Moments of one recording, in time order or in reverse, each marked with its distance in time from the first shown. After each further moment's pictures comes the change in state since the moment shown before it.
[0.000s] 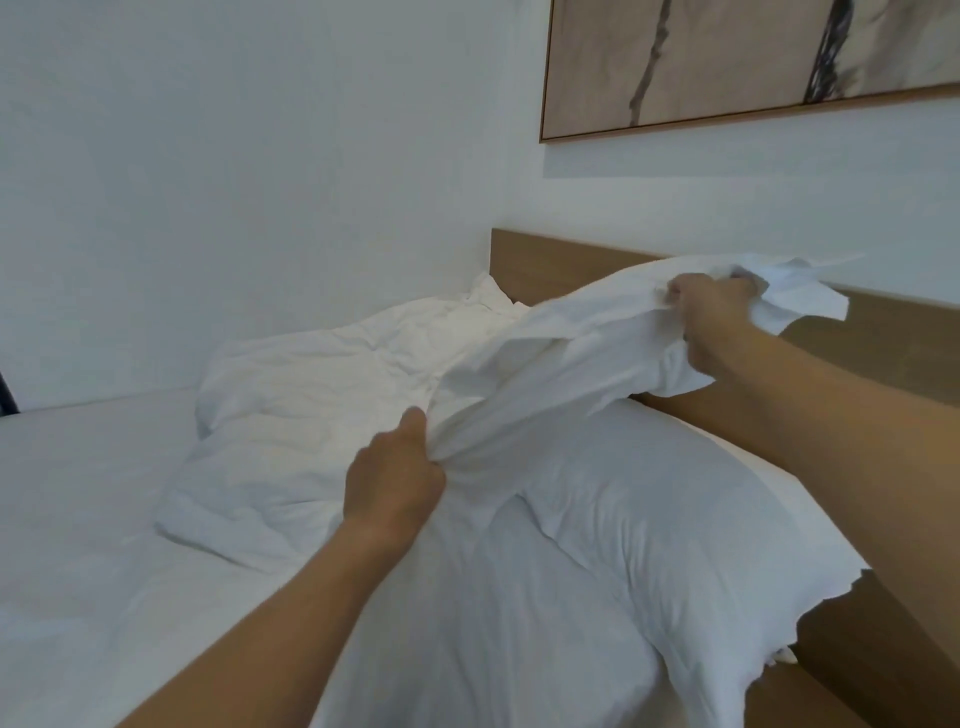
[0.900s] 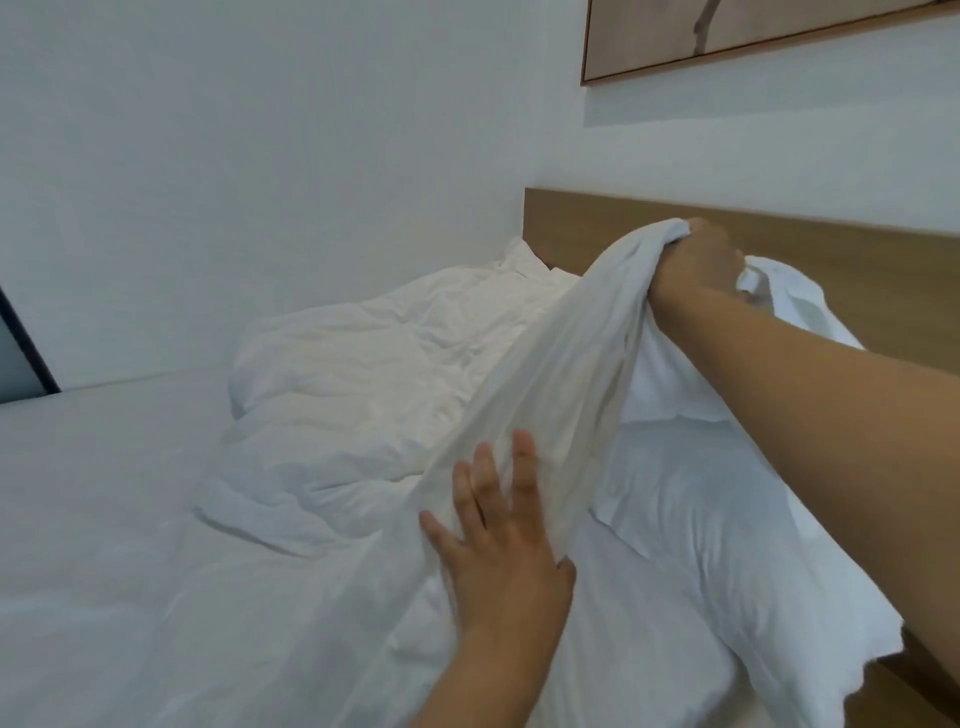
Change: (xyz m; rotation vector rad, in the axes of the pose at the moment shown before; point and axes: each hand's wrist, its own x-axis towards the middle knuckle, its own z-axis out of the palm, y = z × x) left_hand -0.052 0.000 0.082 0.142 0.019 0.062; right_hand 0.006 0.019 0.108 -0.764 0.090 -0.234
